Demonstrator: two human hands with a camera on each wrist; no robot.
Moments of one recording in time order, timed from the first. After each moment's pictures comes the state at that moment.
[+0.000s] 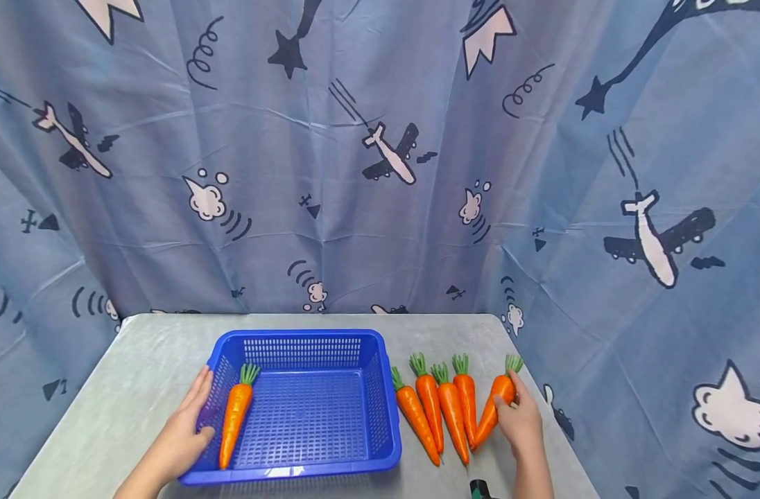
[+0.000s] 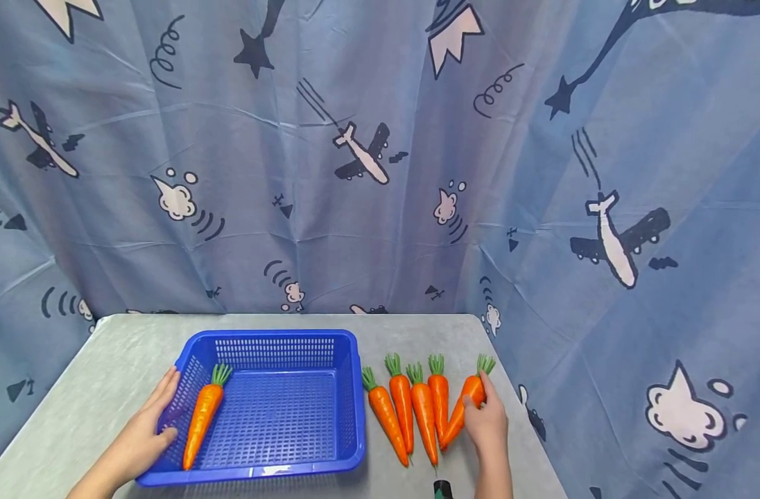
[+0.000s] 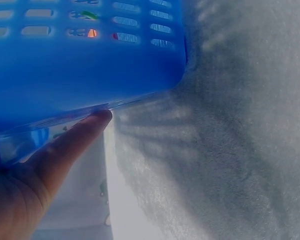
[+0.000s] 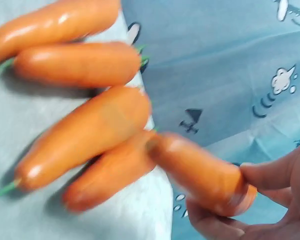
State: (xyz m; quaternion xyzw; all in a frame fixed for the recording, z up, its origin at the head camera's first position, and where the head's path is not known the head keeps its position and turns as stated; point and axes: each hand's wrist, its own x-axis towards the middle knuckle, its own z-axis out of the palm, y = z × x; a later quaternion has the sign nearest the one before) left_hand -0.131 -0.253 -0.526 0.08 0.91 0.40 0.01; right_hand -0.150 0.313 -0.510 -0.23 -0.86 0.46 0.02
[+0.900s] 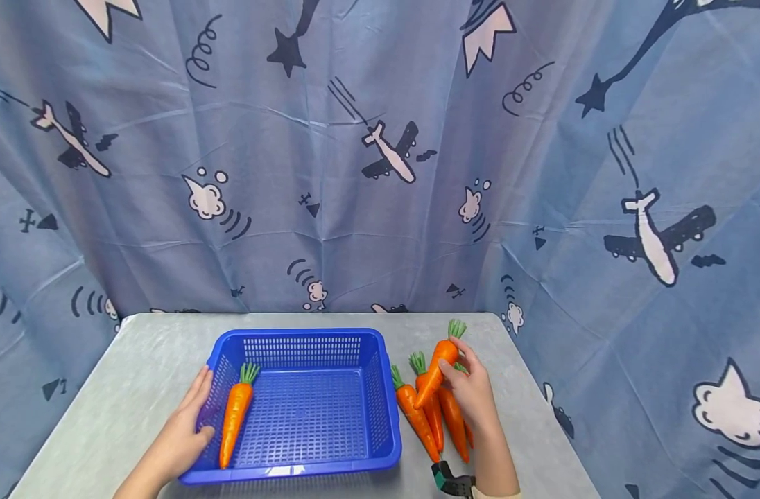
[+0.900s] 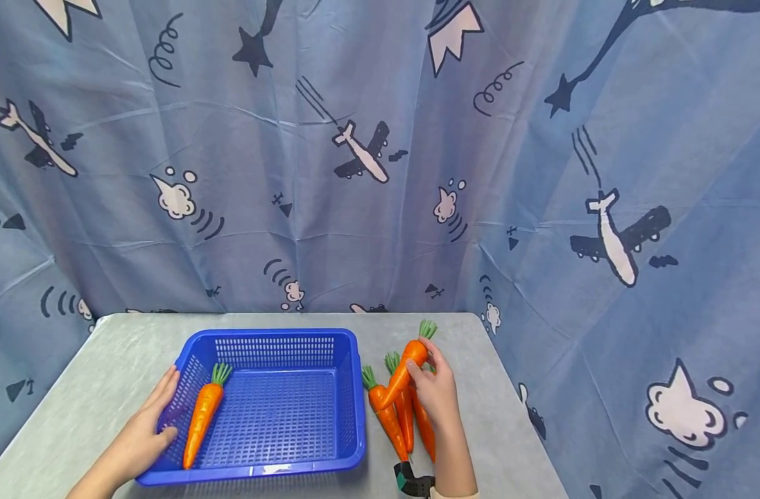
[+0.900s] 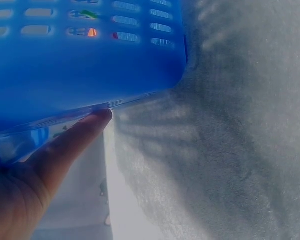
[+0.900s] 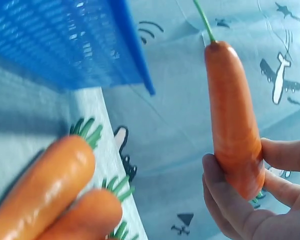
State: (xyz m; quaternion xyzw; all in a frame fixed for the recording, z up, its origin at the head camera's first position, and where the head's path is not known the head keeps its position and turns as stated) left_hand -0.130 -0.253 -0.527 0.08 0.91 0.41 0.00; right_hand -0.177 0.228 -0.476 -0.12 -0.77 0.62 0.03
